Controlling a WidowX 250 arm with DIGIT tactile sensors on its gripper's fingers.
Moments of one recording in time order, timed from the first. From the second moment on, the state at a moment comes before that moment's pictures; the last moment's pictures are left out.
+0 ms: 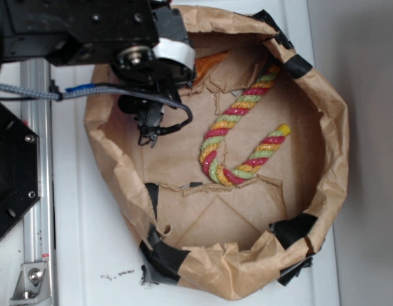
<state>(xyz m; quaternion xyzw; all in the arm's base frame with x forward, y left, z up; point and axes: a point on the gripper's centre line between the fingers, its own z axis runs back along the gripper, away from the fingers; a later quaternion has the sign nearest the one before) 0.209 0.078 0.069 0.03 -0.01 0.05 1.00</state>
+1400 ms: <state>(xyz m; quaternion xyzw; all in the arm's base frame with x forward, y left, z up) 0.251 0.079 0.076 -0.02 0.00 0.05 1.00</state>
